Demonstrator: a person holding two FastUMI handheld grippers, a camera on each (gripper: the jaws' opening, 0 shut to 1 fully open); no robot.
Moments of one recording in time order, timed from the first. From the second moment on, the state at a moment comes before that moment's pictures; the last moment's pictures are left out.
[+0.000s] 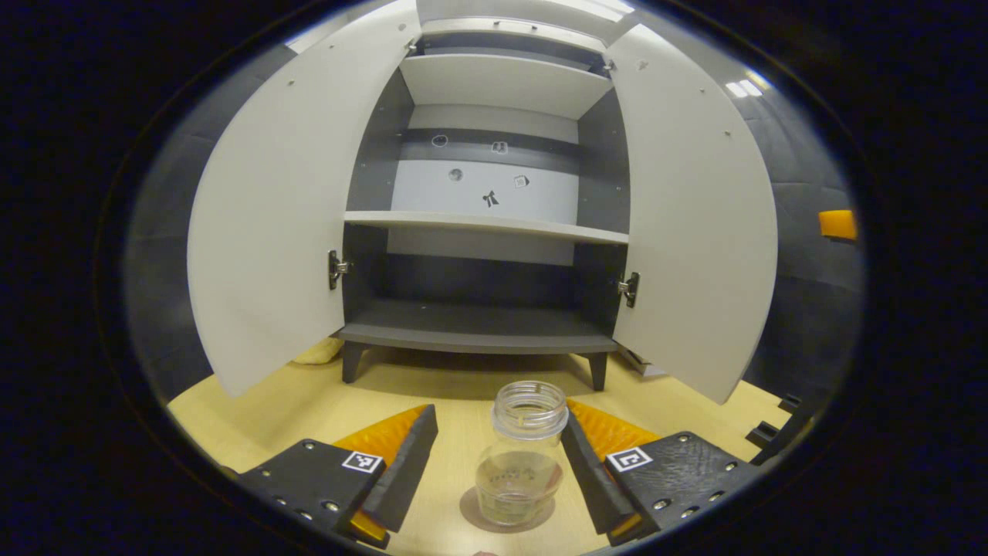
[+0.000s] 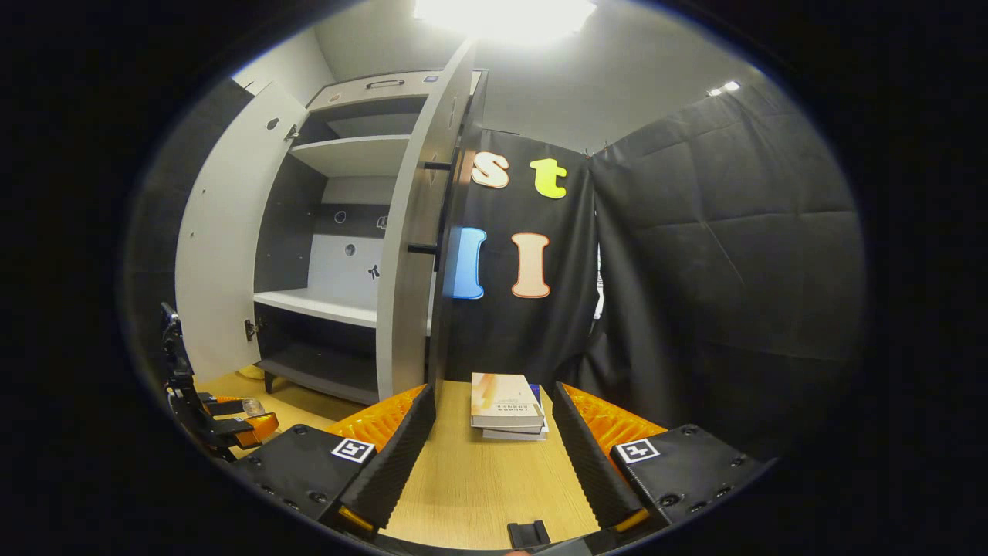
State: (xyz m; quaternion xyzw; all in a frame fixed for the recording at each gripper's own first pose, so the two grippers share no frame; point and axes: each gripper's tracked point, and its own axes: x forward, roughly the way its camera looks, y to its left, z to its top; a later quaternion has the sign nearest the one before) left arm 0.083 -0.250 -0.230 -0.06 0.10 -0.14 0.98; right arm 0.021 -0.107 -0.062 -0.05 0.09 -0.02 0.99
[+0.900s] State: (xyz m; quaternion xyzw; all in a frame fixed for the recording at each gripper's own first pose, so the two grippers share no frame) left arm 0.028 -0.141 -0.080 -0.04 0.03 -0.07 1.00; right arm 0.111 -0.146 0.032 -0.04 0.03 -0.05 1.00
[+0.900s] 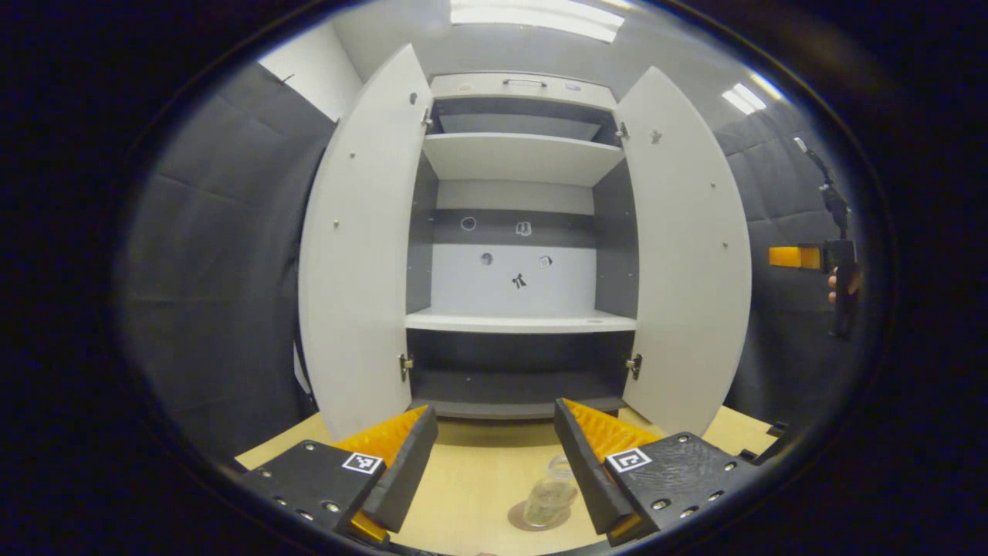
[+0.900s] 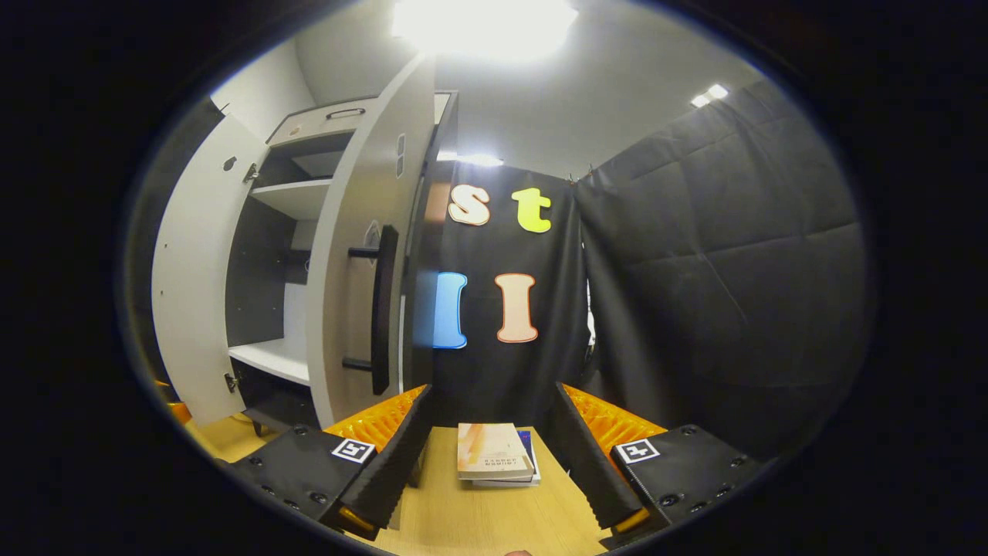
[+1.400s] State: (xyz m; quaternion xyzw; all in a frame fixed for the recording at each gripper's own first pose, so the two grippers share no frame) left arm 0.014 0.000 -0.079 -0.04 0.03 0.02 1.00; right arm 0.152 -0.129 0.084 -0.05 0.00 -0.12 0.99
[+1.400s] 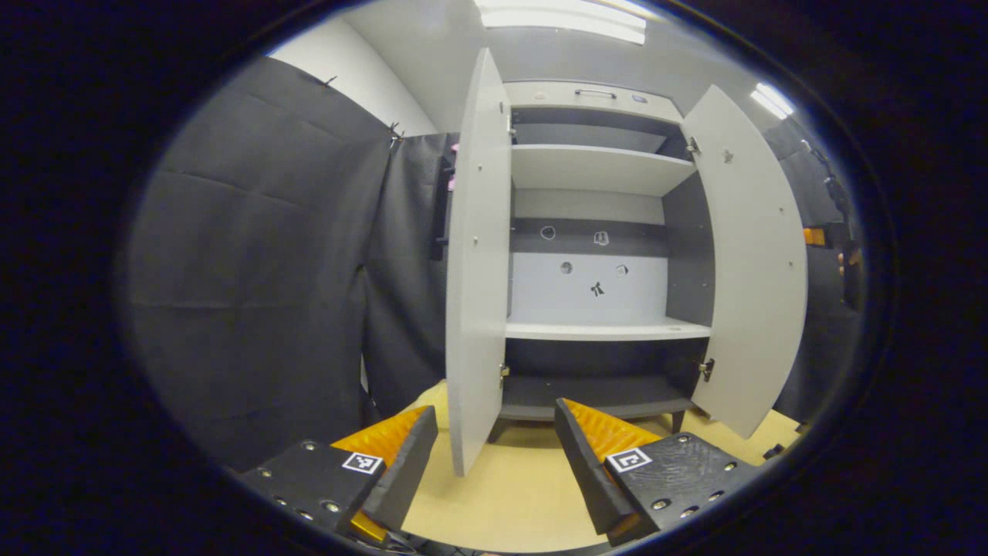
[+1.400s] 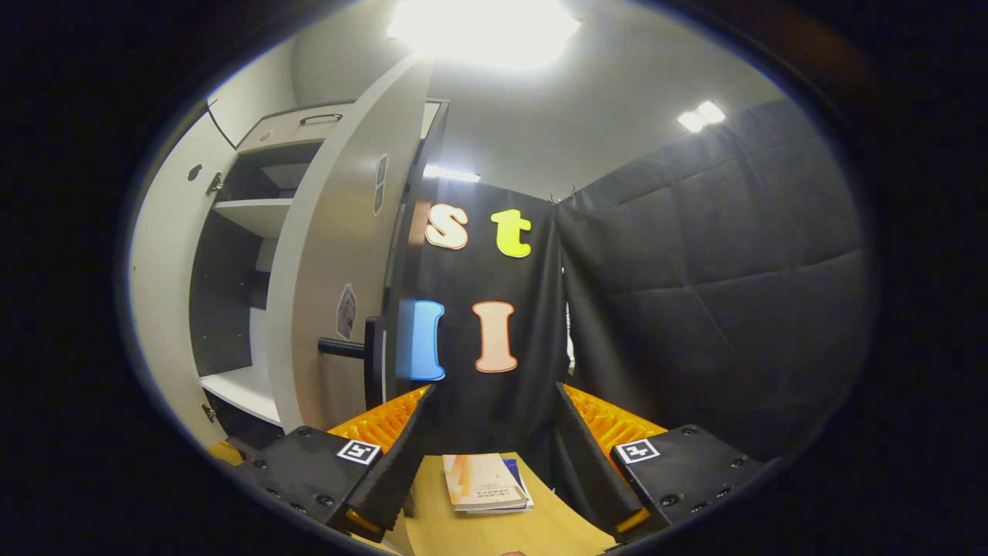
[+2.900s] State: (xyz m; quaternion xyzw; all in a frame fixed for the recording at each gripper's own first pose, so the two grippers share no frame) left arm 0.040 0.167 -0.107 -0.04 0.02 0.06 1.00; right arm 0.159 0.022 0.090 -0.06 -0.02 -0.07 1.00
